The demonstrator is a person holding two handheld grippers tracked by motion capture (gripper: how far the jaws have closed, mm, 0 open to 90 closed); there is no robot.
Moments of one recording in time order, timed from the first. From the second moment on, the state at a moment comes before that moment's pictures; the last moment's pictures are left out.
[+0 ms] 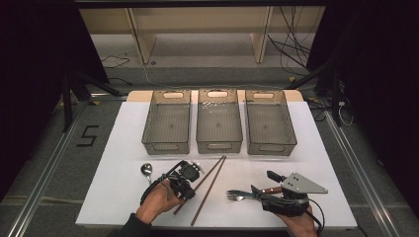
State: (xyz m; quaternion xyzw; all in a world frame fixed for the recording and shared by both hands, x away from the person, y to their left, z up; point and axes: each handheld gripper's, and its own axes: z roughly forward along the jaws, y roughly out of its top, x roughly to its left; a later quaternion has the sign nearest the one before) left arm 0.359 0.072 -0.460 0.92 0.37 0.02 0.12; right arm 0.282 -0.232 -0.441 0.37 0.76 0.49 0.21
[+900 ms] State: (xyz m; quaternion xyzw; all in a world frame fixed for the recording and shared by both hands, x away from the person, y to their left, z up) left arm 0.356 0.084 -0.438 0.92 0.35 0.03 0.16; right arm 0.282 -0.232 -0.440 0.36 0.76 0.50 0.21
